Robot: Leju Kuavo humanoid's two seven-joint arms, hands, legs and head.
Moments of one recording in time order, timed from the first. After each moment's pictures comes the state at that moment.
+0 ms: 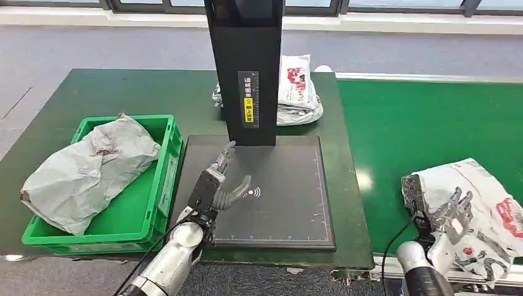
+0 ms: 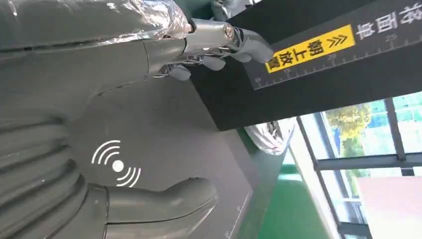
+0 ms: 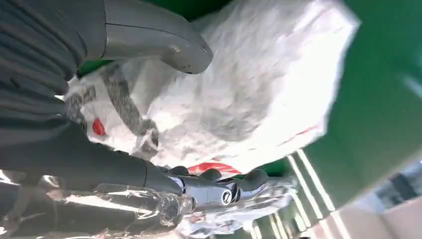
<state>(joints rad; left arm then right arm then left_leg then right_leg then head) -0.38 -0.20 -0.33 -0.91 -0.13 0.07 -0.47 -0.29 -0.11 -0.13 -0.82 0.99 -0.56 0.17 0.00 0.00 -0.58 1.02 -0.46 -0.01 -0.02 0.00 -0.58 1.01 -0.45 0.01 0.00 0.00</state>
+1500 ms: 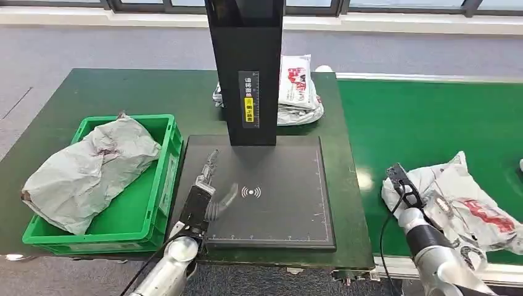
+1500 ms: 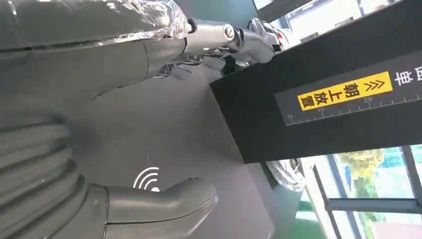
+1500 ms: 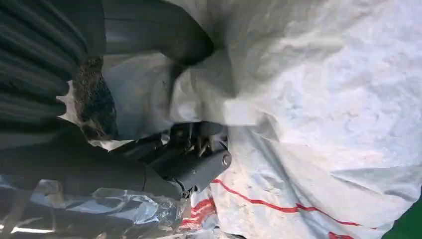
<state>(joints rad) -0.29 -0.17 -0.31 -0.97 -0.14 0.22 -0.50 -0.63 -0.14 -0.15 -0.36 1.17 -0.16 0.38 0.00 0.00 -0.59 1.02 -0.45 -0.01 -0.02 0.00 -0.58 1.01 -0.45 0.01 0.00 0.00</state>
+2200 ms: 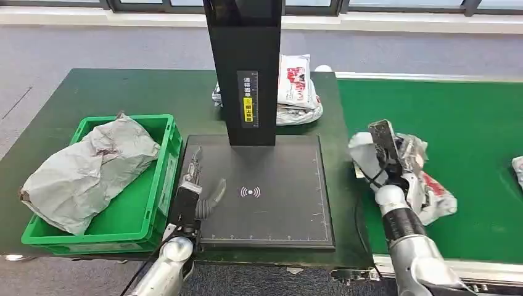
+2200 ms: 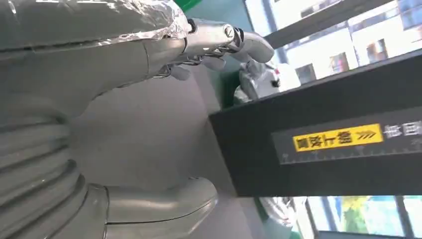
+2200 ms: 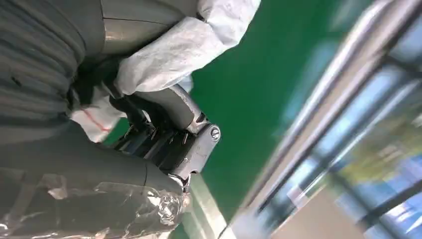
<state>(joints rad) -0.27 -0.17 -0.26 -1.00 -0.12 0.30 -0.56 -0.63 0.03 -0.03 -0.68 0.76 -0.39 -0.23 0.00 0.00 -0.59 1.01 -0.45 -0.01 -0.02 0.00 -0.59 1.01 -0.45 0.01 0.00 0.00</state>
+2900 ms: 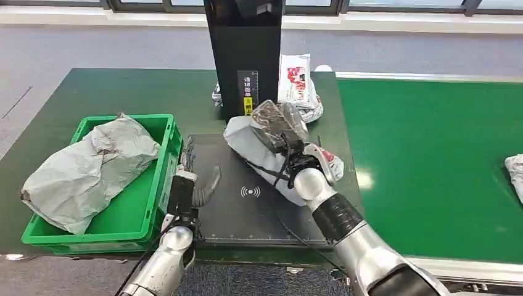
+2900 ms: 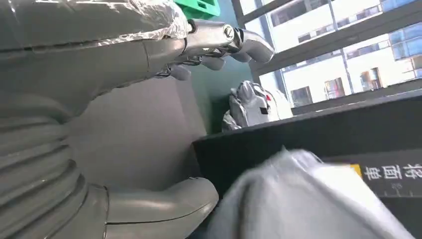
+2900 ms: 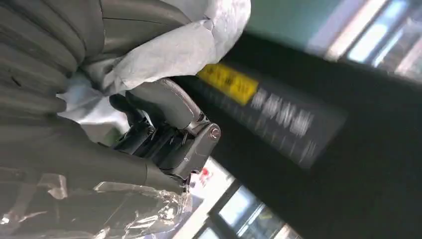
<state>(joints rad) -0.33 -0.18 -0.25 -0.97 -0.09 0.36 -0.55 -0.70 0.20 0.60 -0.88 0.40 -0.19 -0.16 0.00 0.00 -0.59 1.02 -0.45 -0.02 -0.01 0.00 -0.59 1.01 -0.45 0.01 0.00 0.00</state>
